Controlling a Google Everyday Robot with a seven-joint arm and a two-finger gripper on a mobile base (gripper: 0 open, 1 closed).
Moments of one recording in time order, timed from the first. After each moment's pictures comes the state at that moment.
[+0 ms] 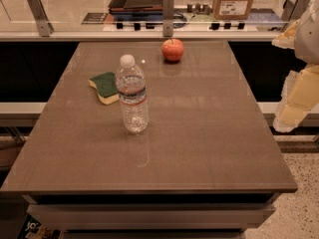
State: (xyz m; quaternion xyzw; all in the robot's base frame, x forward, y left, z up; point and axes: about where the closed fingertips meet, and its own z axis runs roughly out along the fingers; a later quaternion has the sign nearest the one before) arm 0.438 -0.214 0.986 -0.60 0.78 -0.05 0.17
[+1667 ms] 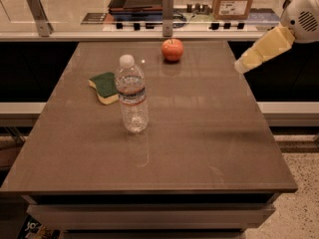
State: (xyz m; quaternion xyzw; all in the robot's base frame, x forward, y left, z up) arm 0.563 -0.227 0.985 -0.37 0.87 0.05 0.31
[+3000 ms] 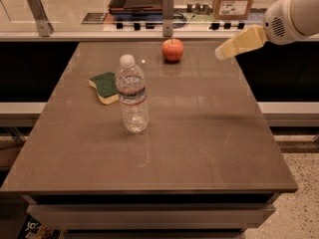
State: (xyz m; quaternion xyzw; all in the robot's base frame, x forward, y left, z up) arm 0.617 -0.216 0.986 -0.29 0.86 0.03 0.43
